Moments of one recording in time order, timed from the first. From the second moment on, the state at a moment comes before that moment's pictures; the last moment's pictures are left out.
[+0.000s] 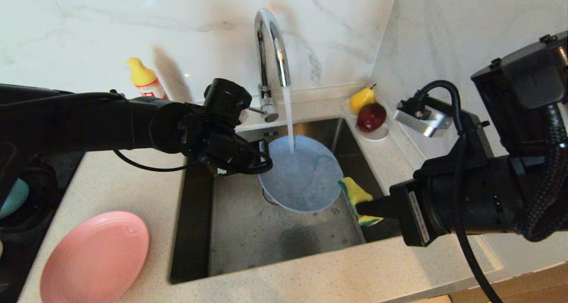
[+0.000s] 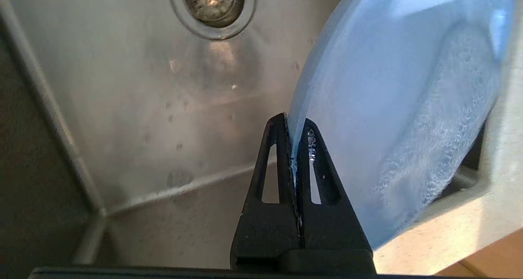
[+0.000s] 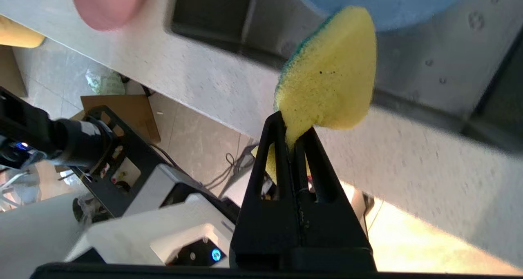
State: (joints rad) left arm -0.48 2.01 -1.63 0.33 0.00 -0.47; right arm 0.81 1.50 -1.33 0.42 0.02 0.36
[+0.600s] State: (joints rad) left arm -0.43 1.78 -1.37 0.08 0.28 -0.25; right arm 0.86 1.57 -1.41 0.44 0.06 0.37
